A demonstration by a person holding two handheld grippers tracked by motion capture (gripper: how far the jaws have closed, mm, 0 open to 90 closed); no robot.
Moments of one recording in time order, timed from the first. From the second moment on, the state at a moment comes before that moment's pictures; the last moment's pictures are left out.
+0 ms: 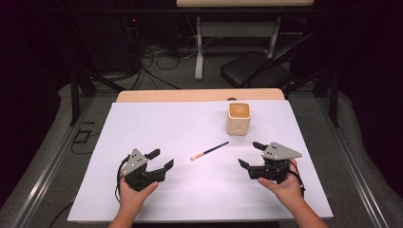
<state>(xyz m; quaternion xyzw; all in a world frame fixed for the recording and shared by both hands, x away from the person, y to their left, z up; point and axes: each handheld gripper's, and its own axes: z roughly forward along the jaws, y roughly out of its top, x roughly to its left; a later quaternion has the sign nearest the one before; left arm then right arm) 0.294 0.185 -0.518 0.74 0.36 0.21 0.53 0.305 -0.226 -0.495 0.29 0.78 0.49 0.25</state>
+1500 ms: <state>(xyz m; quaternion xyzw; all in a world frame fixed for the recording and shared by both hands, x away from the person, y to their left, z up) 0.294 0.184 -0.518 0.74 0.36 0.21 0.53 0.342 -0.205 -0.473 0.31 0.87 0.35 0.17</state>
